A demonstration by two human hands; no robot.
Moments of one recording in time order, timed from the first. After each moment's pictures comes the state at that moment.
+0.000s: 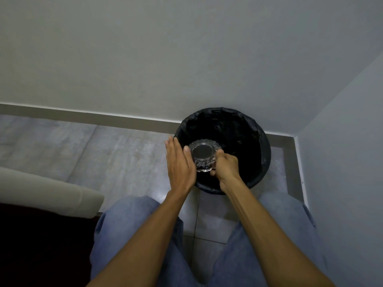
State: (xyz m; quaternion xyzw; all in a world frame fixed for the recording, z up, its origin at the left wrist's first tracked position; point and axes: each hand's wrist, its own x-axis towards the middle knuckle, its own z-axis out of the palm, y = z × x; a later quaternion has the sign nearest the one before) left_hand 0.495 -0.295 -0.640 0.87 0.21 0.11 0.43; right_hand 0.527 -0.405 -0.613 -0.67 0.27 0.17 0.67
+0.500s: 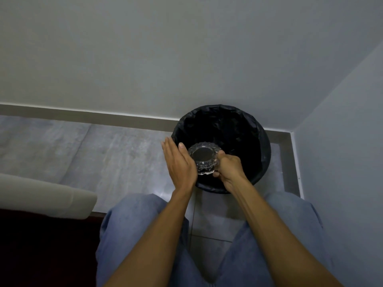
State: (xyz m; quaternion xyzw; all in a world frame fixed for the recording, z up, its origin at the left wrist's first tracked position) left_hand 0.501 -0.318 -0.641 0.83 0.28 0.16 0.46; right_hand 0.527 -0.430 -0.623 -0.63 0.28 0.21 0.69
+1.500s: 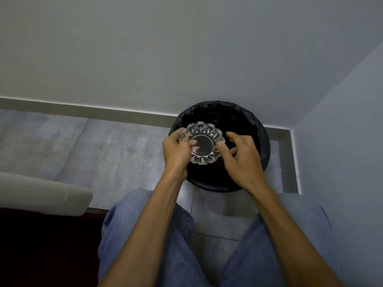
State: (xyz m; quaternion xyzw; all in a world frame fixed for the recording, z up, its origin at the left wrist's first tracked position) left_hand 0.513 -0.312 -0.559 0.62 0.35 0.01 0.71; right_hand 0.511 -0.468 -0.573 -0.90 -0.02 0.02 0.44
